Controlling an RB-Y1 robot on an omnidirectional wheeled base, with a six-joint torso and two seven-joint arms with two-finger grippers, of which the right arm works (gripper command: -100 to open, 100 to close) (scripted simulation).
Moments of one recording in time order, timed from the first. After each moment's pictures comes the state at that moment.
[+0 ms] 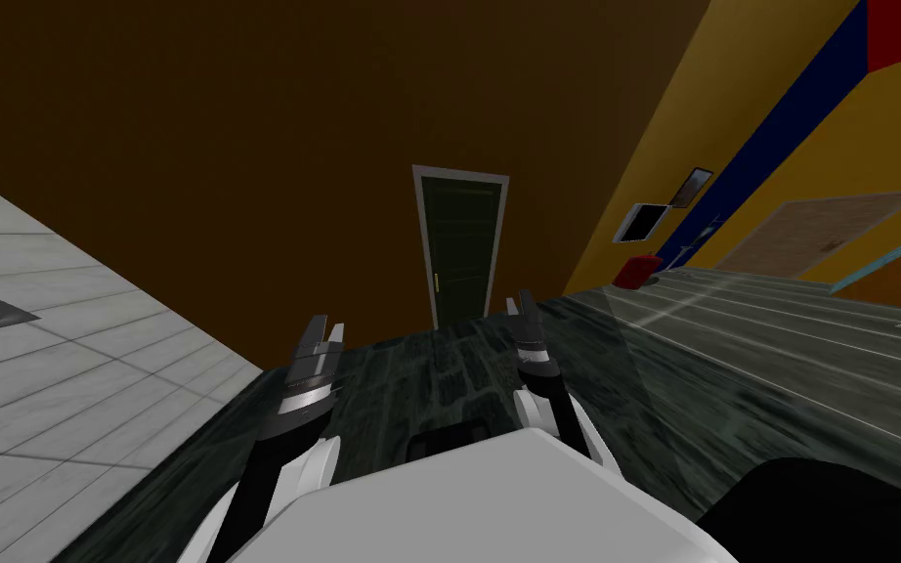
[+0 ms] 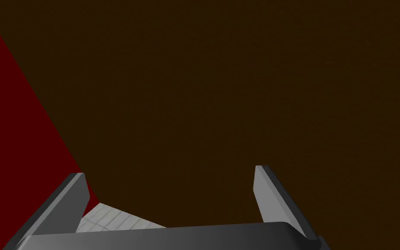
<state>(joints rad) 0.54 0.04 0.04 -2.30 0.12 -0.55 0.07</state>
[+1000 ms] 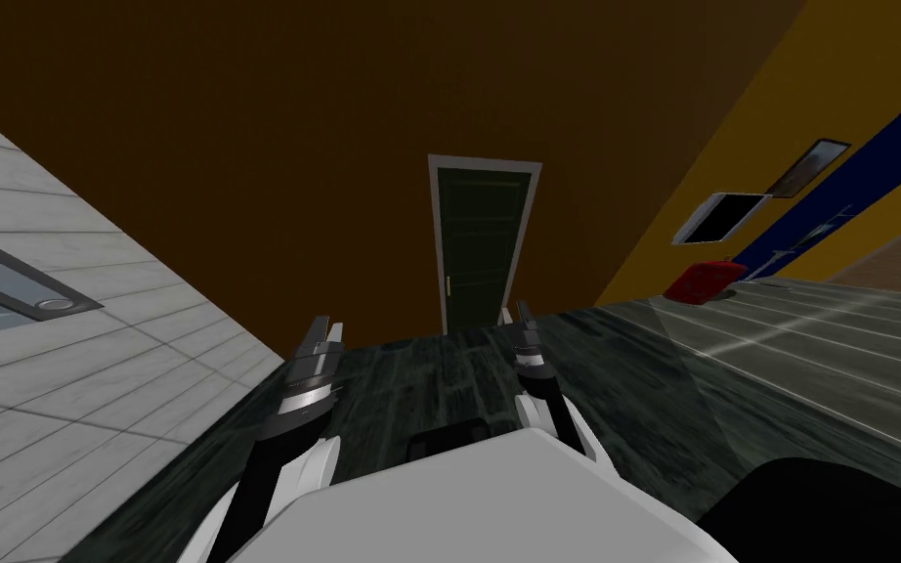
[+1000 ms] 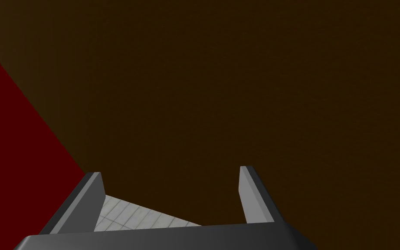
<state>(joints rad) 0.53 -0.02 0.01 -2.15 0.05 -0.59 -0.12</state>
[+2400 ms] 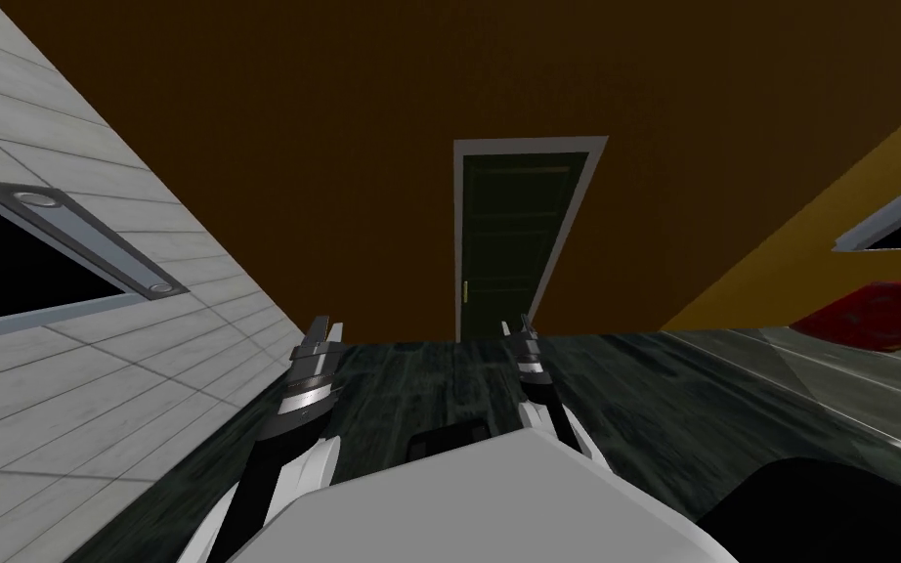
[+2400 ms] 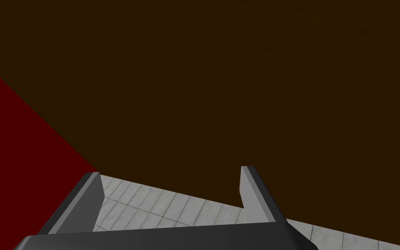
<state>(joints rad) 0.50 -0.06 -0.03 -1.92 -0.05 -0.64 -0.41</state>
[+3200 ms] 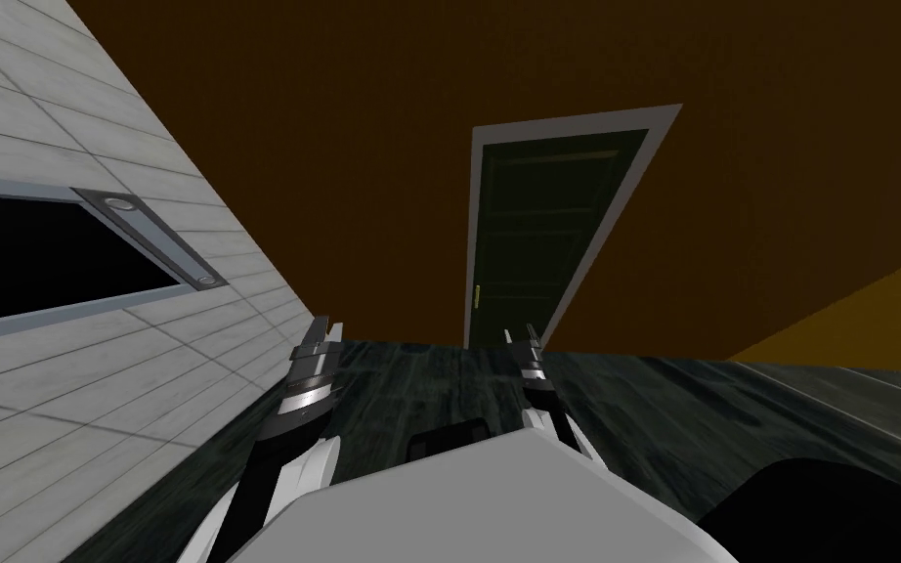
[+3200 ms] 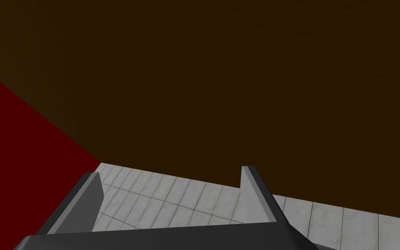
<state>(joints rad) 0.49 -0.07 -0.06 -1.76 -0.13 -0.68 -0.61</state>
